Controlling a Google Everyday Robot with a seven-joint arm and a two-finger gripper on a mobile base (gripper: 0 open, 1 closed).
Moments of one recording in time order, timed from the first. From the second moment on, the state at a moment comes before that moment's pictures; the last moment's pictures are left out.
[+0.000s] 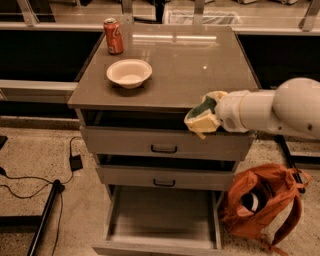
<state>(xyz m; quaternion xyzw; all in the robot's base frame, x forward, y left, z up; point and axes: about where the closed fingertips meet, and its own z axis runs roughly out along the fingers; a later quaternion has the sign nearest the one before) 0.579 -0.114 0.829 -0.42 0.77 0.13 0.46</state>
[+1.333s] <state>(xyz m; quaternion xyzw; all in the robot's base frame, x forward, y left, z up) 0.524 -0.139 0.784 -0.49 0.72 0.16 0.47</state>
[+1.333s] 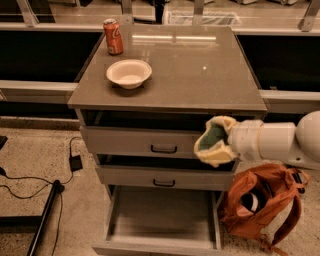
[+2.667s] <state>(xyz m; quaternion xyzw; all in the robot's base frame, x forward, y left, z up) 0.454 -0.066 0.582 -0.59 0.65 0.25 0.41</state>
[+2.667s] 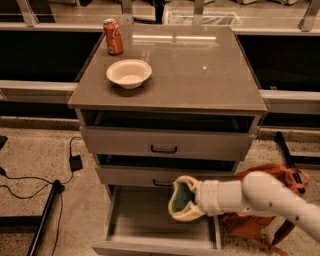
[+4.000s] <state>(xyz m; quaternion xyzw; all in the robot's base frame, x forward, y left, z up) 0.451 -0.041 0.468 -0.52 0.65 0.35 0.43</state>
